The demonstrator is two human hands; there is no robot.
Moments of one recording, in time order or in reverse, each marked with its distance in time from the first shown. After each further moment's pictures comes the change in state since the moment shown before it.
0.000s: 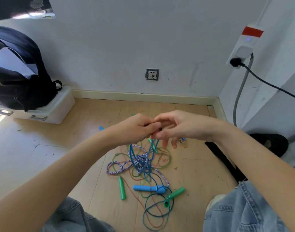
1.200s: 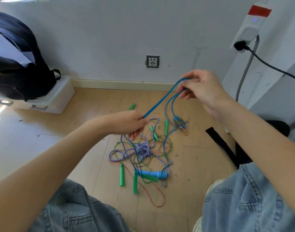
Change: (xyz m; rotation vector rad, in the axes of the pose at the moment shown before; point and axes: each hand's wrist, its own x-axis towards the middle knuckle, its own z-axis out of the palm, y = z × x) left_hand -0.007 -0.016 -0.001 0.138 -0.116 -0.235; right_hand 0.007 0.006 -0.024 0.234 0.779 -0.109
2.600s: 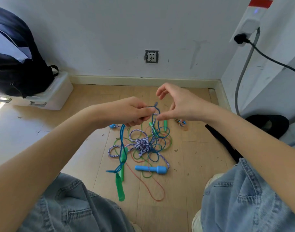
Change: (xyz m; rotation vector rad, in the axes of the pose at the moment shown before) left_hand -0.010 0.012 -0.008 -0.181 -0.098 0.111; right_hand -0.023 0.011 0.020 -0.585 -0.458 -0.112
